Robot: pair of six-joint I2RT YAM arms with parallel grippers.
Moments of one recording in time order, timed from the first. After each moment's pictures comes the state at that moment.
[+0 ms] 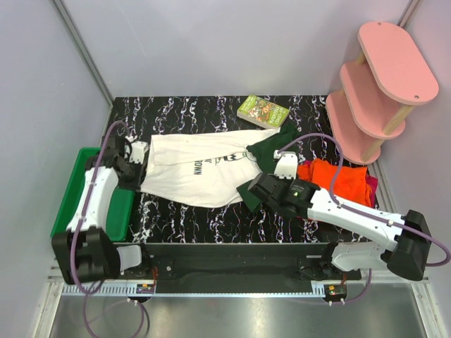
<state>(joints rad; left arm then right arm) 0.14 1.26 0.99 -0.95 0.14 0.30 1.02 1.25 1.00 -0.89 0.80 0.93</state>
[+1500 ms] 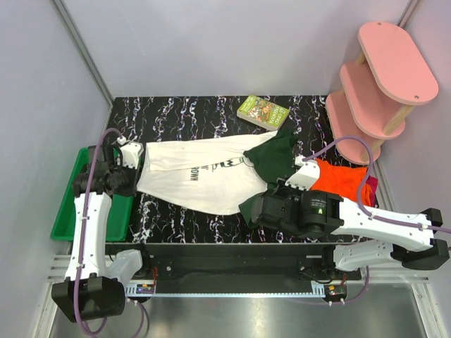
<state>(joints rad) 0.16 0.96 0.99 -1.02 0.21 0.35 1.39 1.18 1.31 -1.33 0.98 1.53</state>
